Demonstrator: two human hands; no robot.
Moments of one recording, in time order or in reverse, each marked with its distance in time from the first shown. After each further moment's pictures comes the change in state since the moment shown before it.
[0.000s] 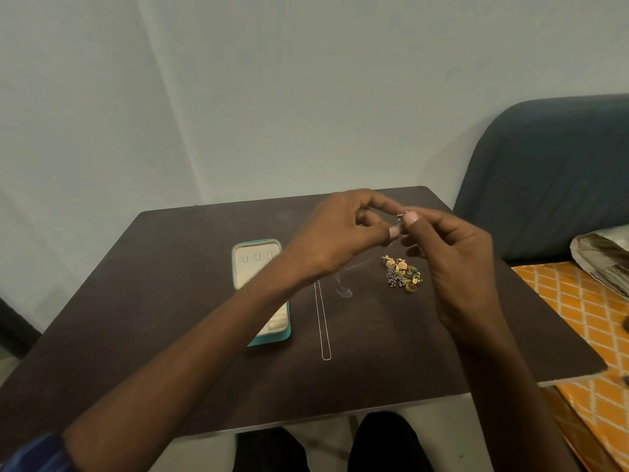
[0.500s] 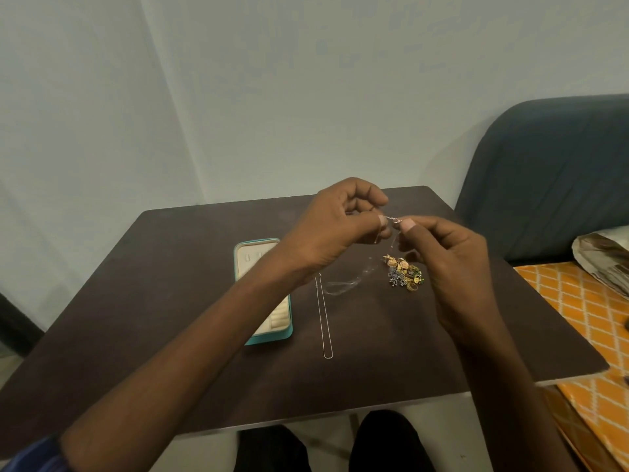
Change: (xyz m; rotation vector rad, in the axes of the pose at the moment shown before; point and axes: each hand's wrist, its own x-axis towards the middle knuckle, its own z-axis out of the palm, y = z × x) left_hand -0.003 0.000 -0.004 -0.381 0.038 -0.025; right_hand -0.003 0.003 0.000 -0.032 -0.045 0.012
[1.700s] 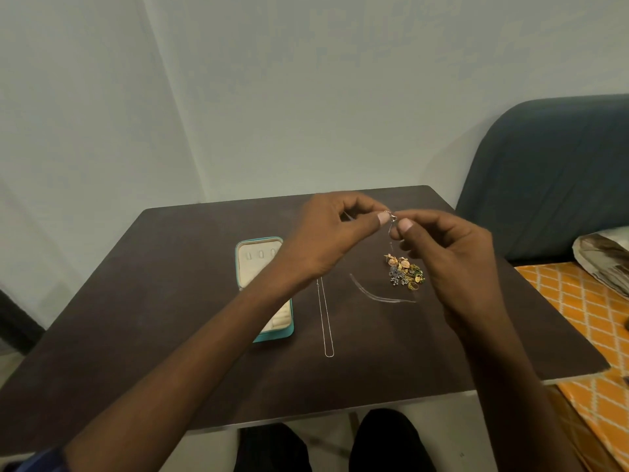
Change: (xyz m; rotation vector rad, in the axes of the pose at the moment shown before) left_hand -0.007 -0.006 -0.005 0.343 0.106 0.104; right_hand -0.002 -0.012 -0.001 -0.056 -0.059 -0.058
